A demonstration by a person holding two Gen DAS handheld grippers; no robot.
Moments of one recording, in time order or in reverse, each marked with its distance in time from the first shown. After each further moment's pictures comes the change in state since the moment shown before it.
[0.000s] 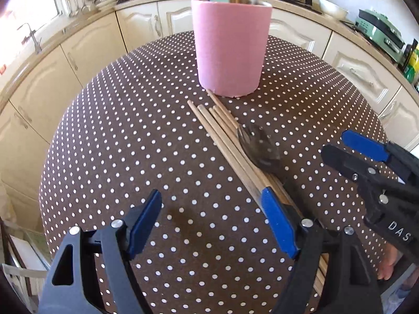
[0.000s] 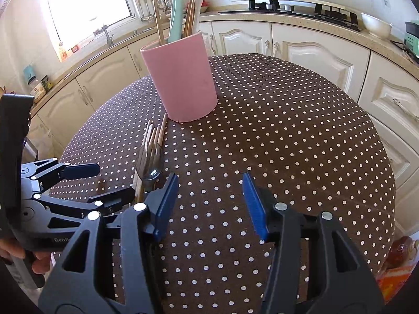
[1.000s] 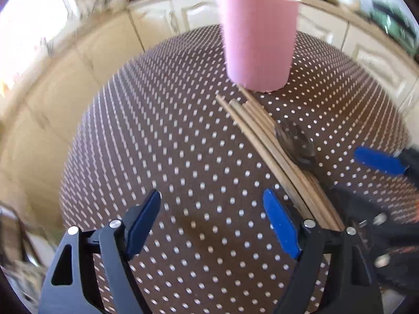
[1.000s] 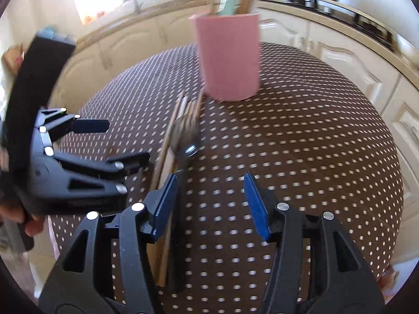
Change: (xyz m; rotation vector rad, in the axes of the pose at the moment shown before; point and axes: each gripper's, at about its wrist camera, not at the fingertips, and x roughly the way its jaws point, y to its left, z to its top) left arm 0.009 0.014 0.000 -0.067 0.022 0.060; right arm 0.015 0.044 -0.007 -0.209 0.128 0.054
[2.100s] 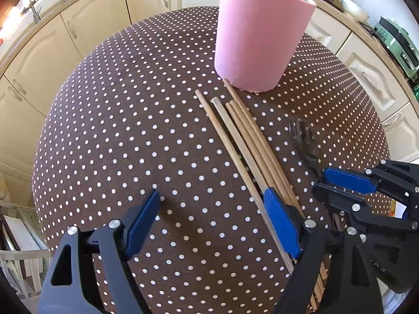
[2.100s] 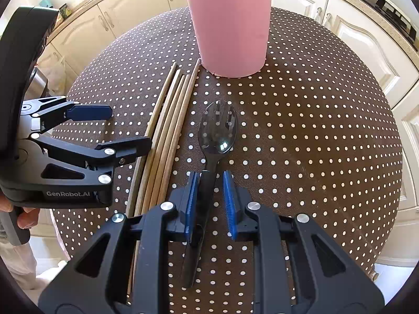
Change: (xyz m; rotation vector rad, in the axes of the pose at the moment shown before) left arm 0.012 0.000 0.043 -0.050 0.117 -0.113; right arm 0.027 -0.020 0.036 -0.029 0.260 0.031
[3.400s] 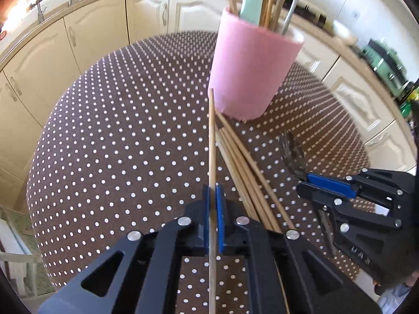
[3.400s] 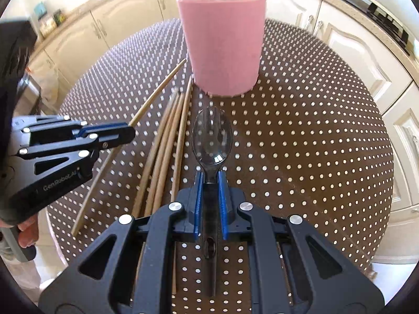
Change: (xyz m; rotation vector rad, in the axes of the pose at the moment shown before) left arm -0.022 0.025 -0.005 -0.037 -0.165 -0.098; right arm -0.011 0.005 0.009 0.029 -0.080 -0.034
